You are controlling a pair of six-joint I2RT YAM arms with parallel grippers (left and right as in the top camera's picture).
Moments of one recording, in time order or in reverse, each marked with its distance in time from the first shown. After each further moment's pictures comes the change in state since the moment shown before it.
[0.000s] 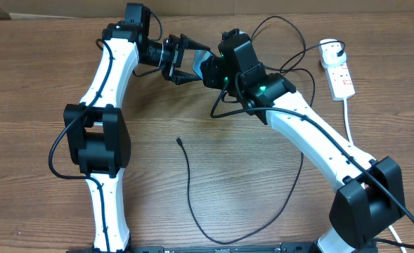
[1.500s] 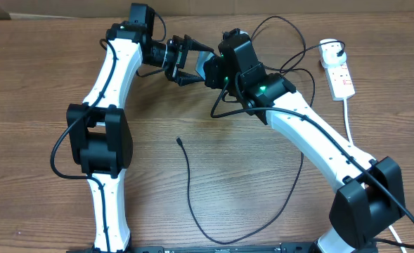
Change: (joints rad) left arm -0.019 0.000 0.000 0.000 -0.003 0.000; right arm 0.000 0.000 0.000 -0.001 0.019 -0.002
